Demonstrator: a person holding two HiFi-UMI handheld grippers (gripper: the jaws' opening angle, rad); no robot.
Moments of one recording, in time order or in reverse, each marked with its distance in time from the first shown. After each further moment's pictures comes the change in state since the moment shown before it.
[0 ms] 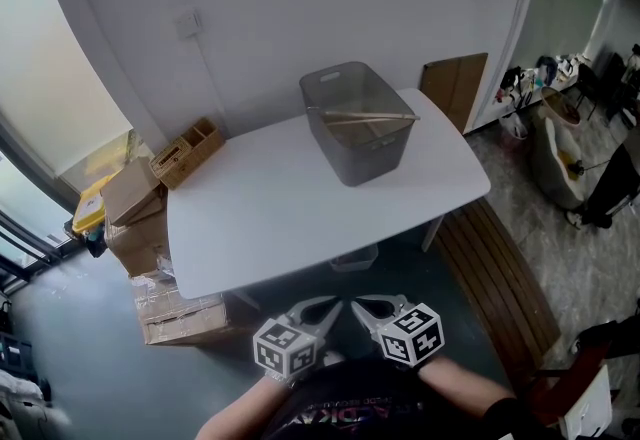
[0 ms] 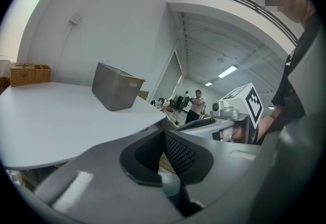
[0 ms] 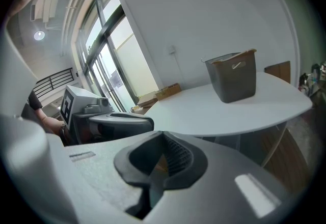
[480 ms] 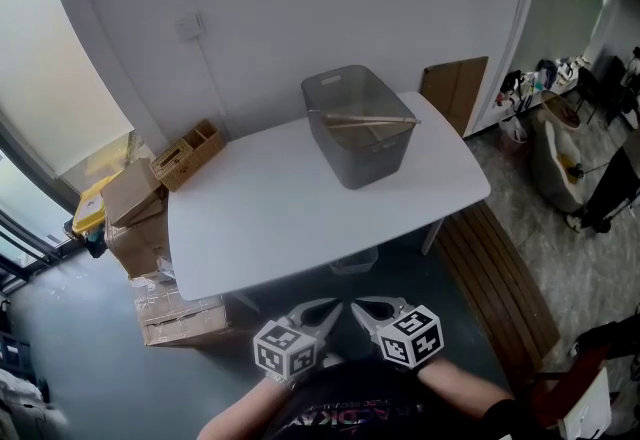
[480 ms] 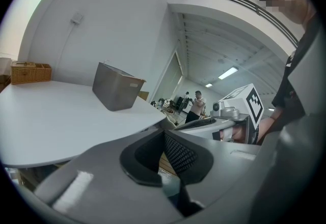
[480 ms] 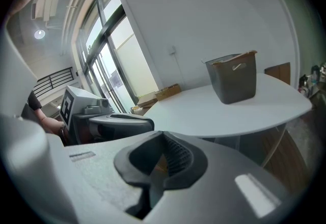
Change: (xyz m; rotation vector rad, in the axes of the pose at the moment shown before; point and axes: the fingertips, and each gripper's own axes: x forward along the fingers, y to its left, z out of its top) left arm -0.001 0.001 0.000 -0.014 -0.008 -0.002; right arm 0.001 0.001 0.002 -0.009 -0.004 -0.007
